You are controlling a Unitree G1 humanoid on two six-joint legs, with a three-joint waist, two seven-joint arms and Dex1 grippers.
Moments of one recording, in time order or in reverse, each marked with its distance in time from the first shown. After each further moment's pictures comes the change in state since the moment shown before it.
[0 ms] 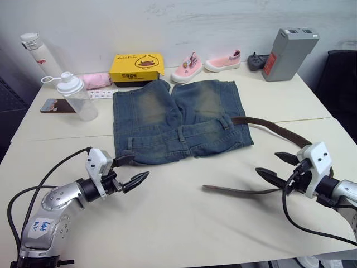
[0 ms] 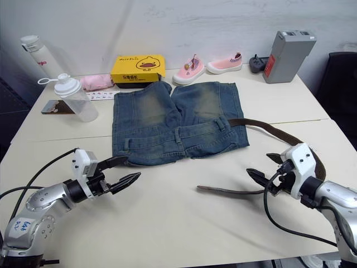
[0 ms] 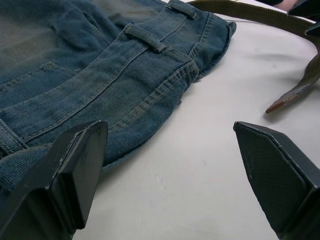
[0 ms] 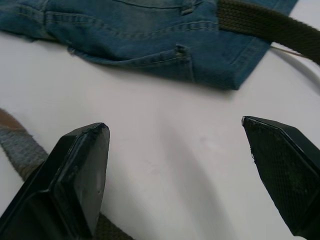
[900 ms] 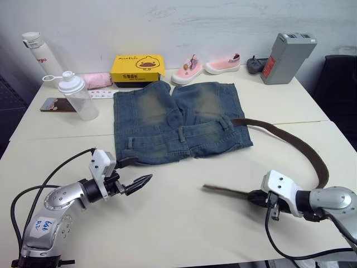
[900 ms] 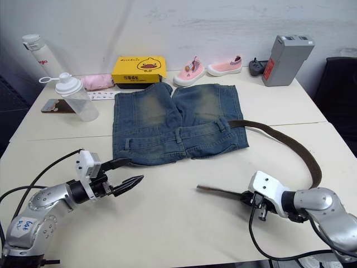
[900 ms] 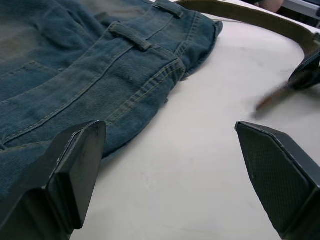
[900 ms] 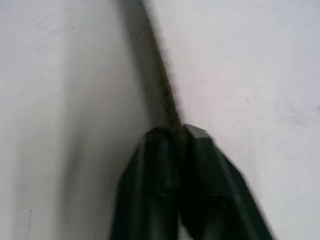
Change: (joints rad) left arm -0.009 0.009 -0.032 -0.006 -0.001 0.005 -0.027; right arm 0.025 -0.226 0.334 0.002 -0.249 -0.108 0.144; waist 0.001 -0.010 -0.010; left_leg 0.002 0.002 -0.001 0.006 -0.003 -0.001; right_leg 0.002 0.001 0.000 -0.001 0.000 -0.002
